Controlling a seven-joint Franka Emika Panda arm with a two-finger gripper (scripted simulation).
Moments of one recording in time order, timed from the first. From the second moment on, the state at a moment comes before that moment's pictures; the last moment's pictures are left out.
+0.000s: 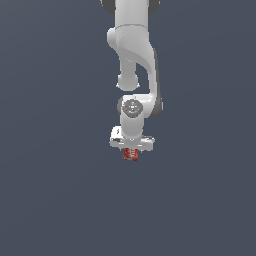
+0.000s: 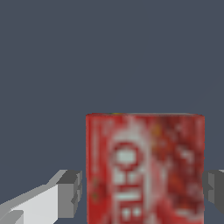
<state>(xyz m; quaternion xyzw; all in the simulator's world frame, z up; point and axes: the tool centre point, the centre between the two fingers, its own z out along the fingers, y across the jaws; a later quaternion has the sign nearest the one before) -0.018 0.015 0.028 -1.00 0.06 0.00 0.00</state>
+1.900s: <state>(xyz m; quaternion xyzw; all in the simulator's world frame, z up) -0.021 -0.006 0.133 -1.00 0.06 0.00 0.00</state>
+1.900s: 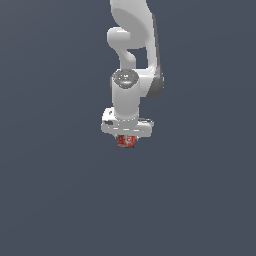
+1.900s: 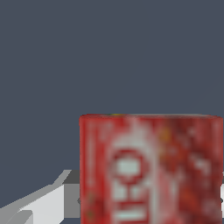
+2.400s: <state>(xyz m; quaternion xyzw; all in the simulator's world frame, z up) -0.024 -0.027 0.251 -1.00 0.06 0.00 0.00</state>
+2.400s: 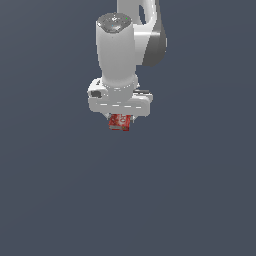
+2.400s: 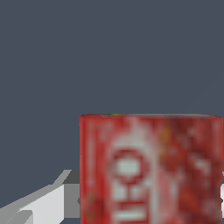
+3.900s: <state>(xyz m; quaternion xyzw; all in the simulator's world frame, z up) -0.023 -0.070 0.479 -1.00 0.06 0.00 0.00</state>
